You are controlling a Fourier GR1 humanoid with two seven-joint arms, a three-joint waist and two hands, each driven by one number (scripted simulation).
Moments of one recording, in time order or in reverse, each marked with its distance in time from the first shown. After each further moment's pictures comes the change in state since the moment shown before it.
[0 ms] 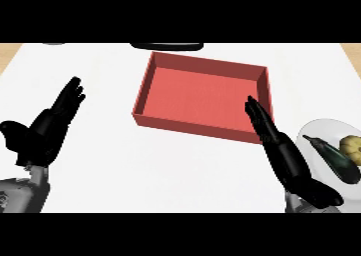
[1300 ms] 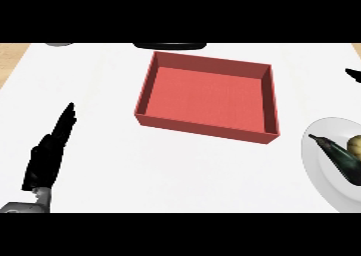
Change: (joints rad) left arm 0.145 -0.024 -0.013 0.072 -0.173 0.090 -0.086; right arm -0.353 -0.678 -0.199 0.643 0.267 0.467 -0.242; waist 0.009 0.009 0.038
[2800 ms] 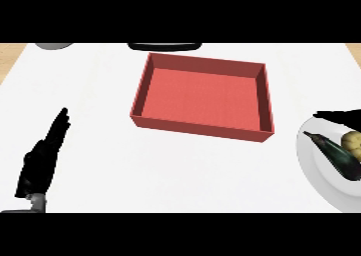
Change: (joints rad) left arm 0.048 -0.058 0.090 -0.016 -0.069 -0.063 -0.011; right arm 0.035 0.067 0.150 -0.095 0.549 0.210 0.167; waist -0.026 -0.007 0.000
